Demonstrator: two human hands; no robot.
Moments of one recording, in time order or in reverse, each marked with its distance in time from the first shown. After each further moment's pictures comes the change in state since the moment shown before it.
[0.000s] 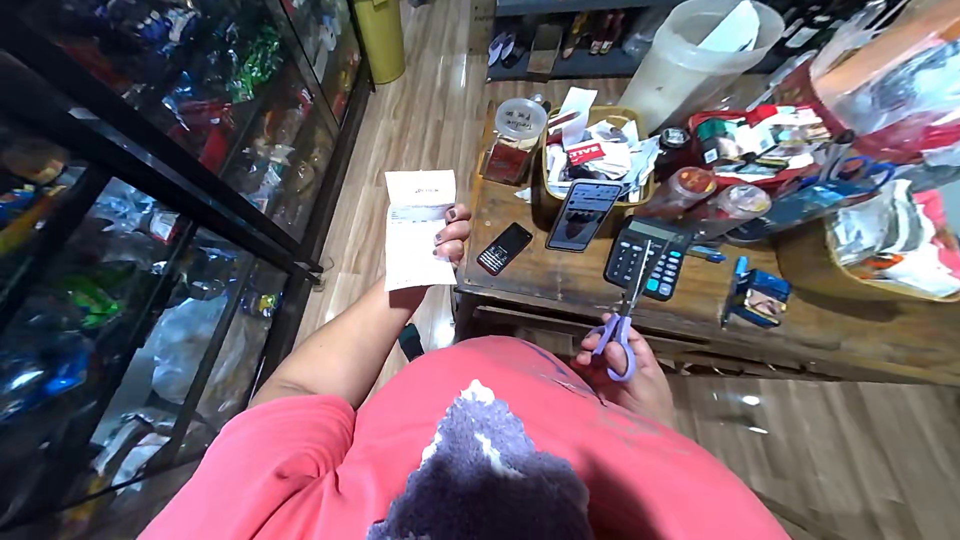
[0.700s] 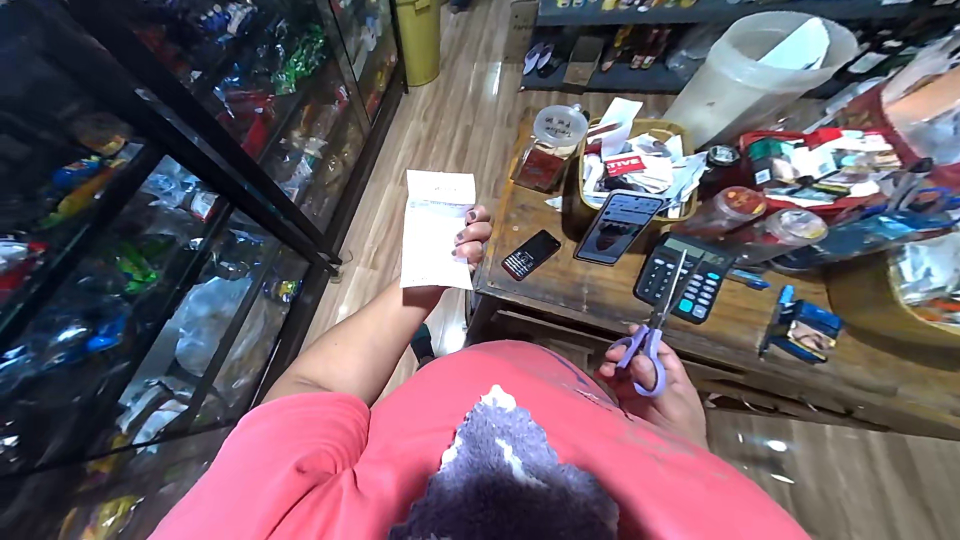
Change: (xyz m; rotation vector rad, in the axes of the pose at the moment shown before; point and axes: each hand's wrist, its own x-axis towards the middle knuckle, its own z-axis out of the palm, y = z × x) left_hand -0.015 -0.007 0.033 -0.019 0.135 0.105; right_hand 0.003 0.003 -0.005 0.019 -0.124 -0.032
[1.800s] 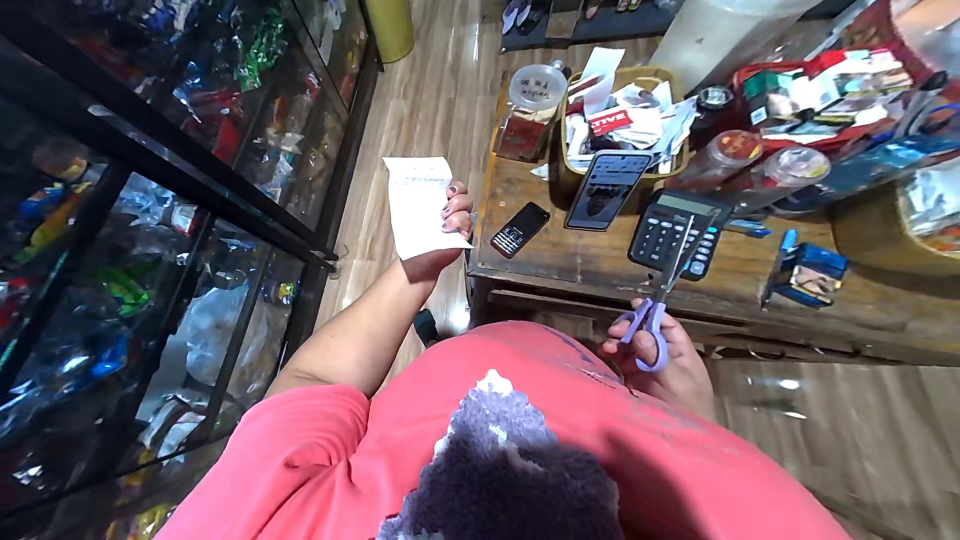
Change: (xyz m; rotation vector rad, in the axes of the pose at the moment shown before) left_hand 0.008 -0.007 -0.011 0.042 0.361 0.199; right_hand -0.006 -0.001 -0.008 -0.054 0.077 -0.017
